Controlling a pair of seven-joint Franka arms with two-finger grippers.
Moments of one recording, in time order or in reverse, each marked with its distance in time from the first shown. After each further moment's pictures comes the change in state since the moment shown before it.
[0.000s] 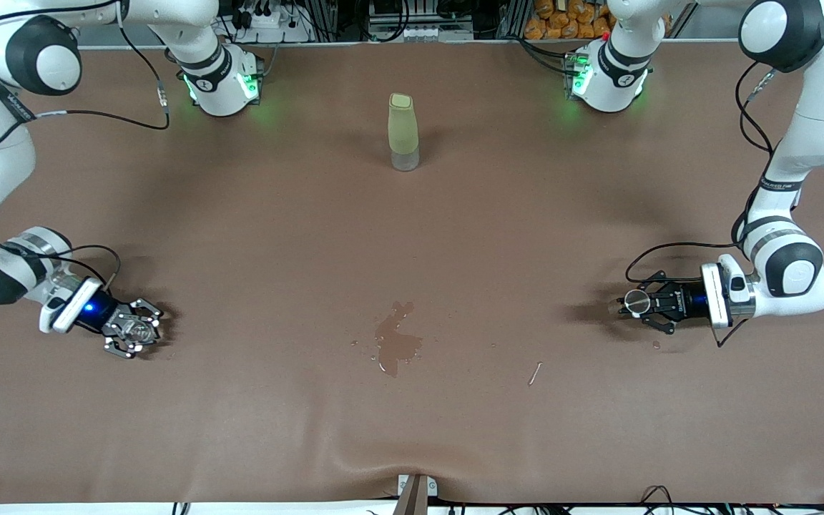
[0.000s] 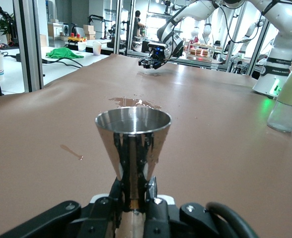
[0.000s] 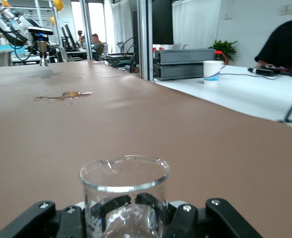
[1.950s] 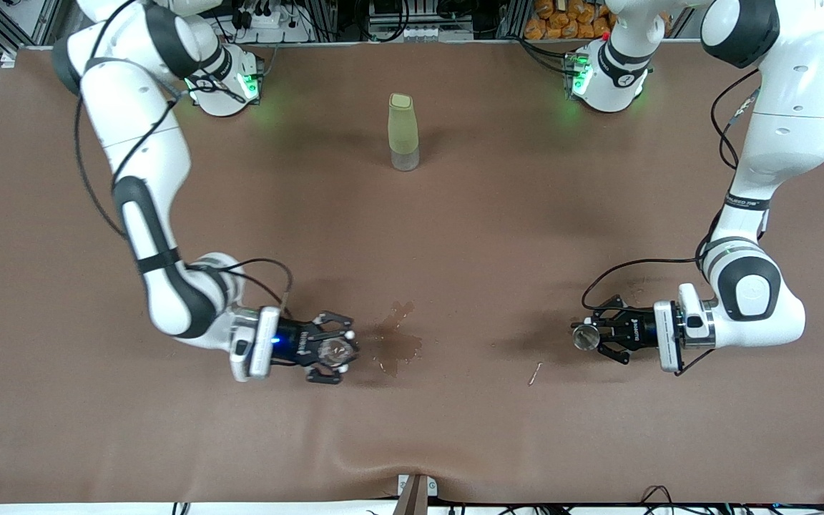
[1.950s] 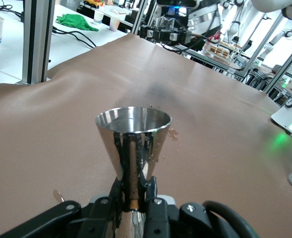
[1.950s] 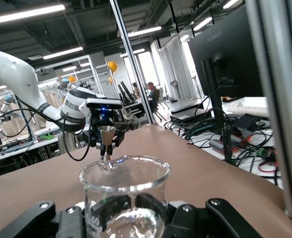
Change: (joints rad) left arm -0.220 -0.013 -0.030 0.149 -0.028 0.167 -0.462; right arm 0.684 -0.015 0.067 0.295 0.352 0.235 0.515
